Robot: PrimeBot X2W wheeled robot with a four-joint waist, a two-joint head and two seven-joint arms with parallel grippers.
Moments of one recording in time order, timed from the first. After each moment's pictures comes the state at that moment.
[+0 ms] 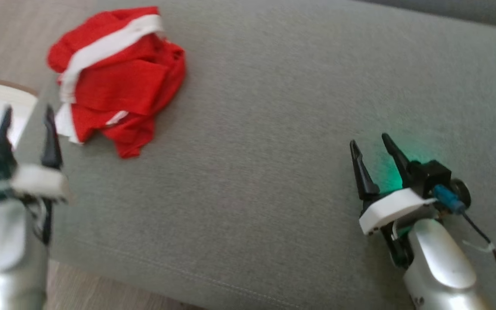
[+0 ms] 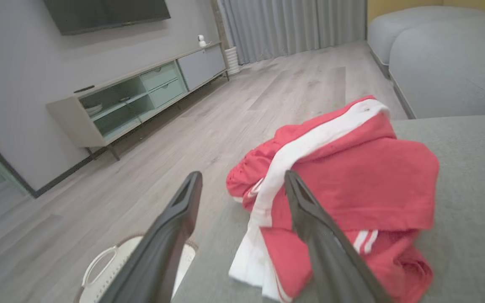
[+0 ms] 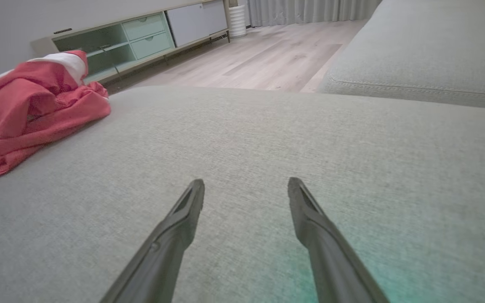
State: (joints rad) left arm -0.51 0.26 0.05 0.69 -0.06 -0.10 -0.25; right arm -0.34 -0.05 0.15 0.59 0.09 0.13 -0.25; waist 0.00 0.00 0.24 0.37
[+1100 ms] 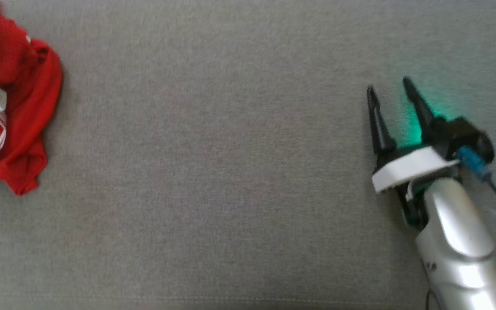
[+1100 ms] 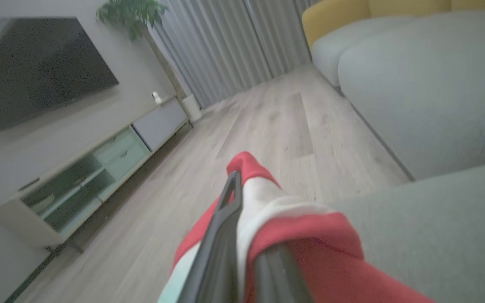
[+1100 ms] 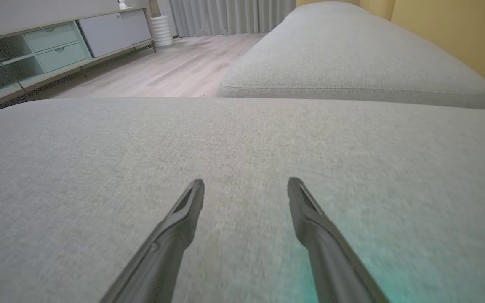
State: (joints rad) left arm -1.00 0.44 -0.10 0.95 -0.05 -0.02 -0.25; right arm -0.46 -0.10 0.14 0.52 0.09 0.13 -0.26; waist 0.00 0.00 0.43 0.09
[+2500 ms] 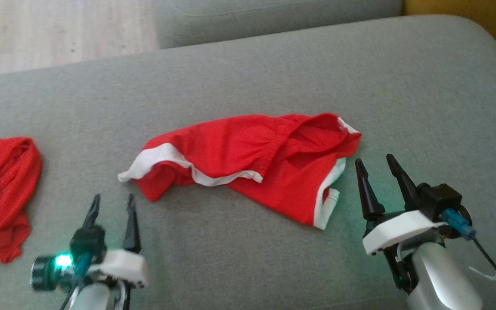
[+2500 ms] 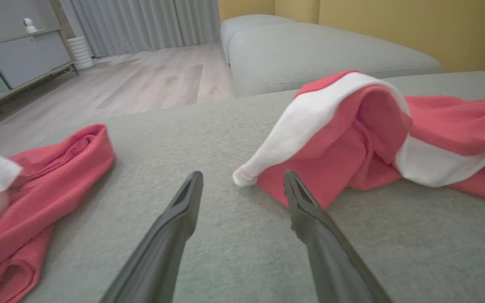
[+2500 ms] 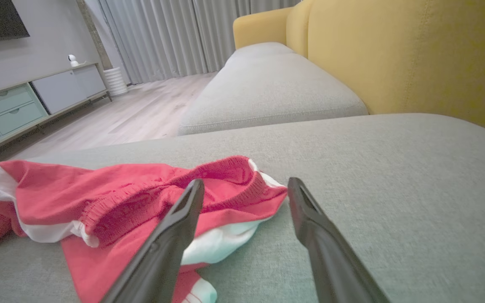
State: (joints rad) left arm -0.23 0.13 -0.20 0.62 -0.16 0.08 -0.26; right arm -0.23 -0.06 0.15 0.52 0.18 0.13 -0.26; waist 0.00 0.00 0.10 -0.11
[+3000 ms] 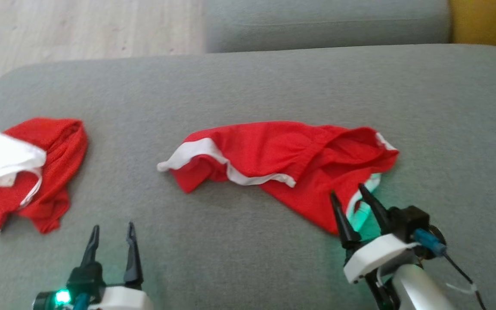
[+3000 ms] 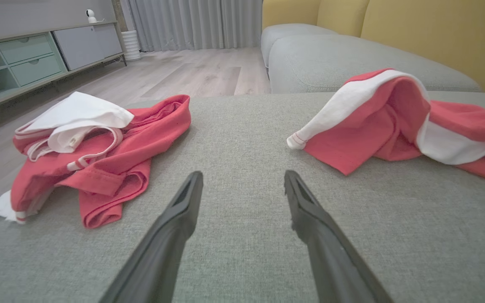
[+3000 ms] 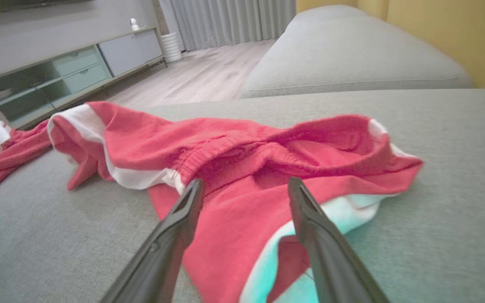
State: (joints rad) left arm 0.00 0.07 -0.07 0.40 -0.11 0.05 -0.26; right arm -0.19 -0.06 0.28 0.57 0.21 0.13 -0.26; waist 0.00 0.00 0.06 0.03
